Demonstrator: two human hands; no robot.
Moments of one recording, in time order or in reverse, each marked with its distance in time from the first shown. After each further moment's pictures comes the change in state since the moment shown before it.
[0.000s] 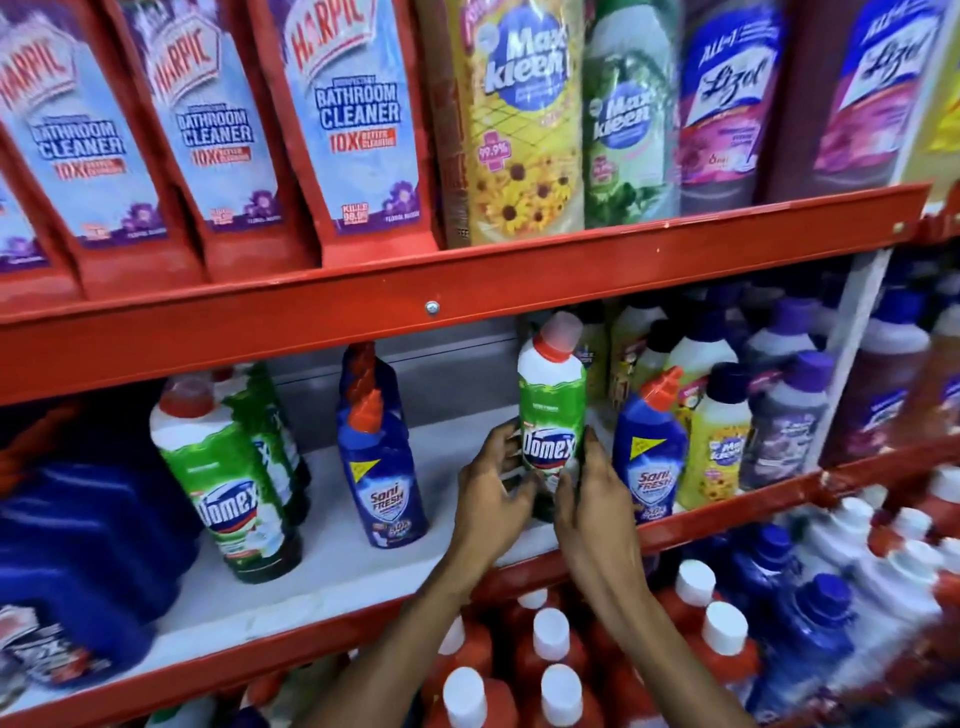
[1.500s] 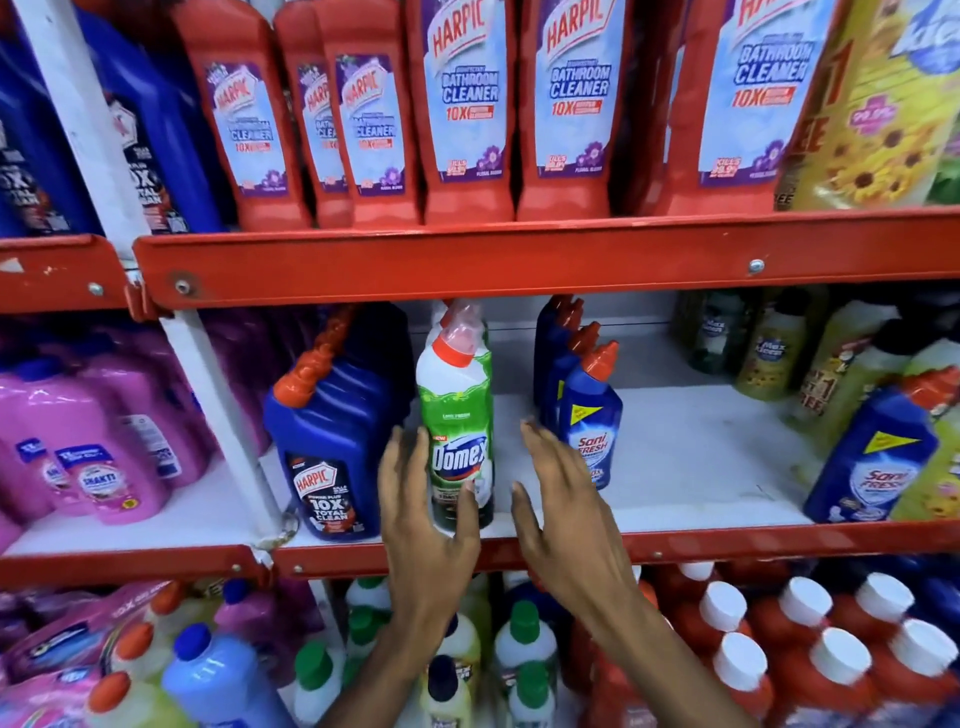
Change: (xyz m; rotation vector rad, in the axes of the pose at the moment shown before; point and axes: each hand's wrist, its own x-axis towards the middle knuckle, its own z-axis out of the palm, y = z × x) left_hand -0.148 -0.055 -0.215 0.303 0.718 0.093; right_hand -0.116 -0.158 0.108 -0.028 -0.320 -0.480
